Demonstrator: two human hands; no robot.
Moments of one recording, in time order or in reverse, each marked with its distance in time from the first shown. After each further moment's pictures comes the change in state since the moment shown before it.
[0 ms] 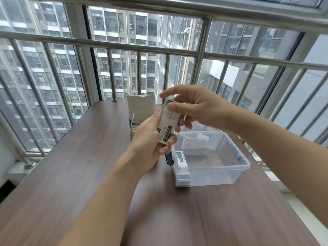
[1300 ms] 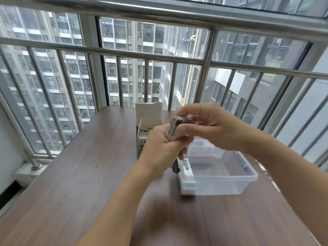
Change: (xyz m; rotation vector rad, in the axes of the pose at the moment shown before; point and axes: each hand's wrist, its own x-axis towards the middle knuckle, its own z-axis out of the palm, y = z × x) left_hand -0.003 -0.004 0.004 0.549 0.018 0.297; right_hand -0.023 -0.002 0.007 -0.104 -0.073 -0.145
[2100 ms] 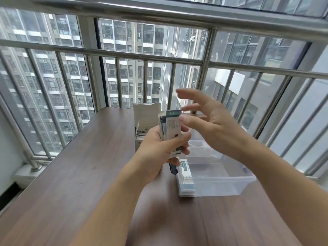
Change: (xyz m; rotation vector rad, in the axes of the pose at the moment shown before) left_hand -0.002 0.005 -0.002 -0.286 -0.043 -0.222; right_hand -0.007 -0.009 0.011 -0.098 0.339 0.073
